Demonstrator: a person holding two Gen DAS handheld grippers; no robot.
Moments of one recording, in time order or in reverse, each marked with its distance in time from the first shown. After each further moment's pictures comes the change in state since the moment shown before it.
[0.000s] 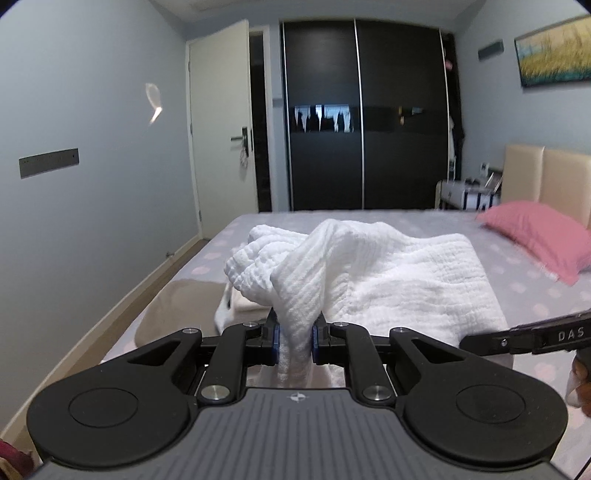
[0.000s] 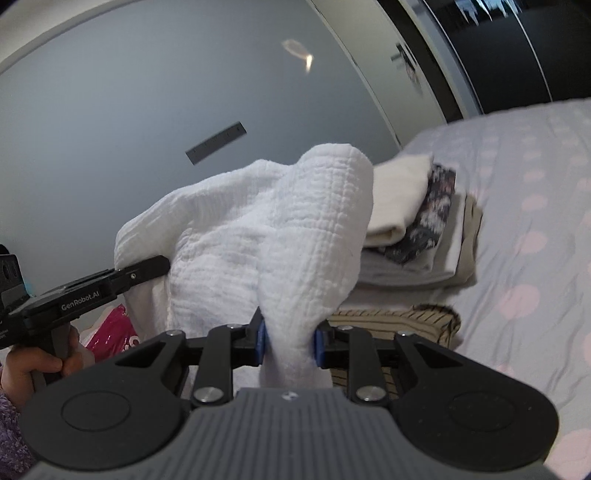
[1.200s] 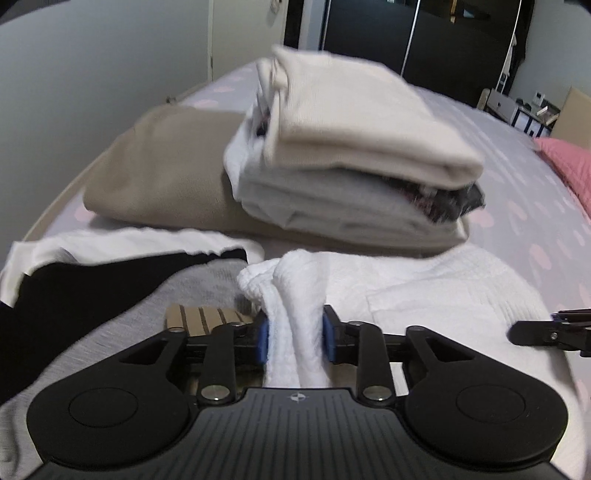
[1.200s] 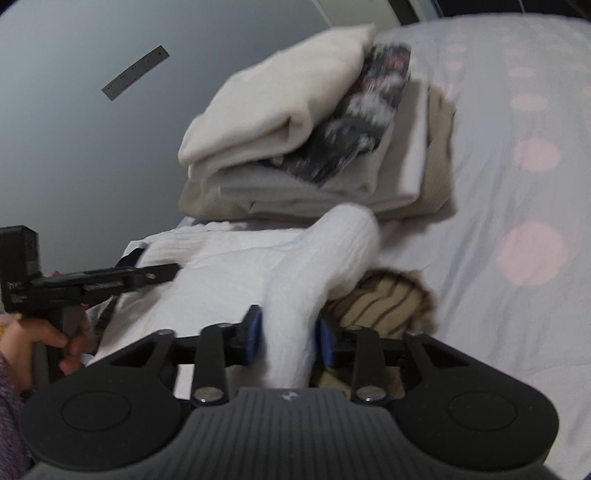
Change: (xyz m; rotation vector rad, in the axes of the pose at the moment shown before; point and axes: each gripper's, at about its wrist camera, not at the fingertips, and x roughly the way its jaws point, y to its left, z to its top) left arm 0.216 0.090 -0.068 -0.188 0.448 -0.024; right arm 0.156 -0.109 0.012 0.070 0.239 -0.164
